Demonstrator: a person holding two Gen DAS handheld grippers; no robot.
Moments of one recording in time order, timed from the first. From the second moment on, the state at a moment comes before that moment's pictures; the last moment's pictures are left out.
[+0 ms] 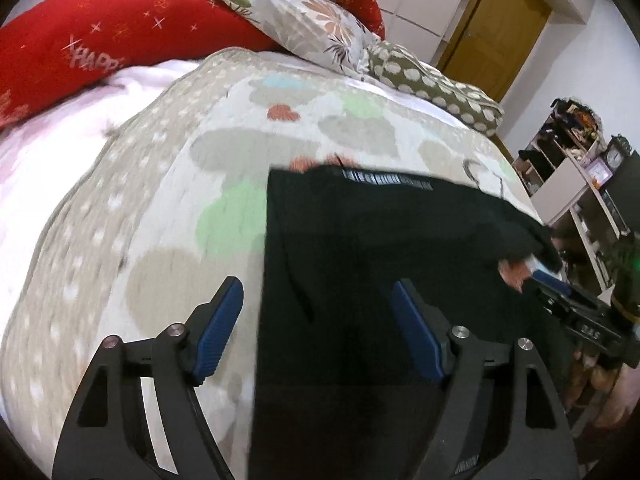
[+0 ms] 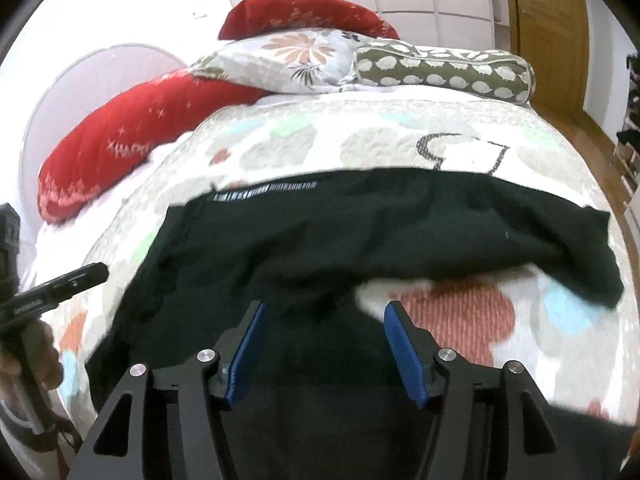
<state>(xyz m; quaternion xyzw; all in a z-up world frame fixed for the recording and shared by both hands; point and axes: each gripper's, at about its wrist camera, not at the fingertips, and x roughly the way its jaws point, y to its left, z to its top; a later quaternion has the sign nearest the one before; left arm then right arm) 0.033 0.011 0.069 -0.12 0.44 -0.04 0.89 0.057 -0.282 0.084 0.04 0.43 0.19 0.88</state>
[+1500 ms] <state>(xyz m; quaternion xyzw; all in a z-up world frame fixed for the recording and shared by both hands) 0.000 -0.001 0.114 -0.04 0.36 -0.24 0.90 -0.023 -0.276 0.140 -0.11 0.33 0.36 0.87</state>
